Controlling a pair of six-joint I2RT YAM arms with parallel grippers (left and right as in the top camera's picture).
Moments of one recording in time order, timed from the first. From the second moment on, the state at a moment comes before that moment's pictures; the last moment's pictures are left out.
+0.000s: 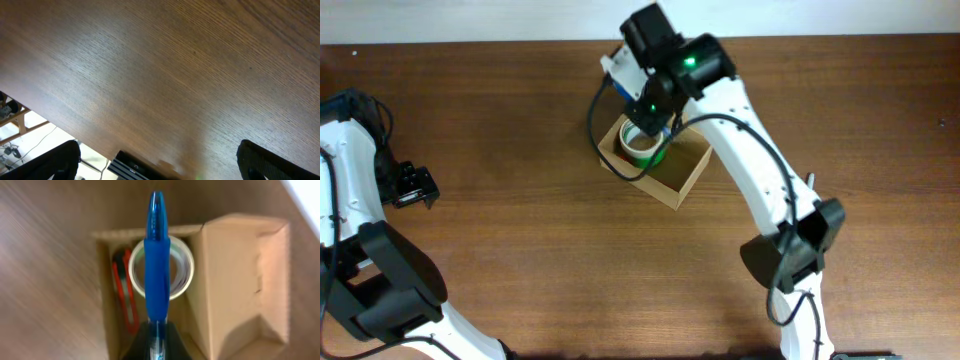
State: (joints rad) left arm 0.46 1.94 1.73 -1.47 -0.29 -0.11; right arm 0.54 2.22 2.41 -1.37 0.01 -0.36
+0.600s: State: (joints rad) left arm 0.46 1.94 1.73 -1.47 -0.29 -0.11; right arm 0.53 2.23 2.05 -1.26 0.02 -0.38
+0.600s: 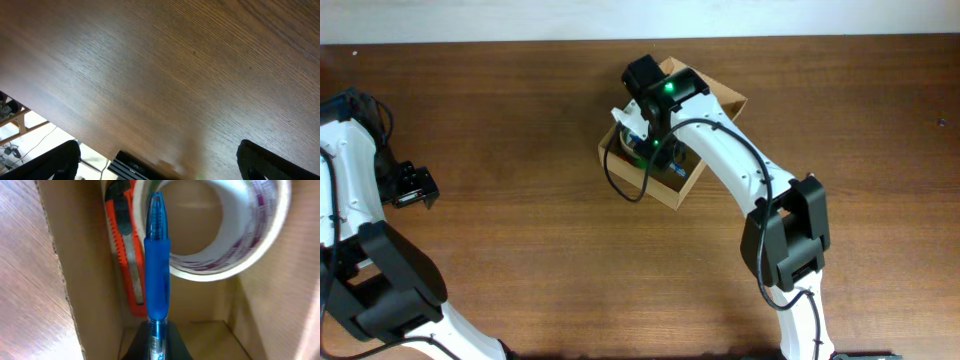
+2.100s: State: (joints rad) left arm 0.46 1.94 1.73 -1.47 -0.29 -0.11; right arm 0.37 1.71 2.25 -1.31 0.37 -0.16
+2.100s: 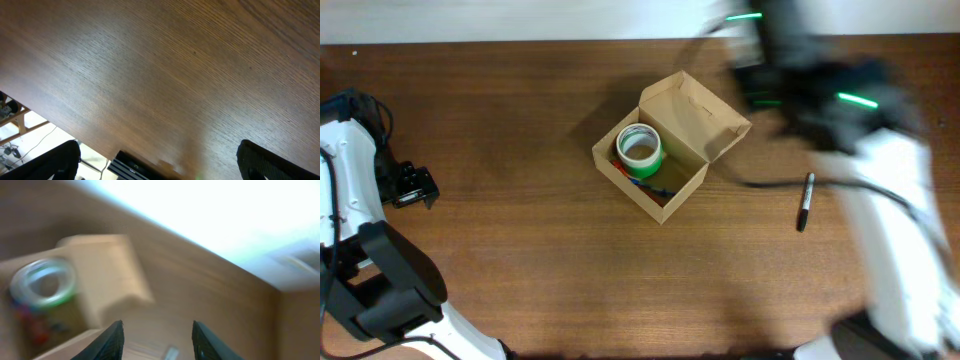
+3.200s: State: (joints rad) left arm 0.46 1.94 1.73 -1.47 -0.29 -0.11; right arm -0.25 1.94 1.25 -0.88 0.00 -0.03
